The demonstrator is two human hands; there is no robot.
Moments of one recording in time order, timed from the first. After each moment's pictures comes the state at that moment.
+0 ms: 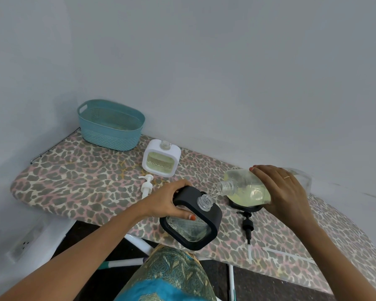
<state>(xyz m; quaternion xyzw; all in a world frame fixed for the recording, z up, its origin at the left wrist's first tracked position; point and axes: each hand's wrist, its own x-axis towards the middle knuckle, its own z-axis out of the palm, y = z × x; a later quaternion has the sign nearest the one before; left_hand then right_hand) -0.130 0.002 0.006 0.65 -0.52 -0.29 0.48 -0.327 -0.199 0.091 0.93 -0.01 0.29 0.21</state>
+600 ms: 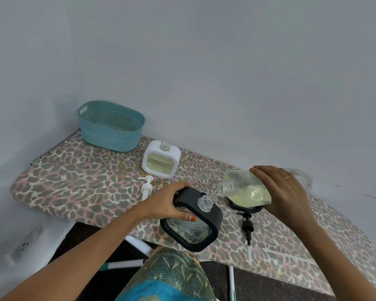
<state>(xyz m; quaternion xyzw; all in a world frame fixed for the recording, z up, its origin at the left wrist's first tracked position) -0.131 0.001 0.004 0.64 -0.52 -0.29 0.49 -0.327 -0.198 0.095 0.93 0.00 0.29 0.22</state>
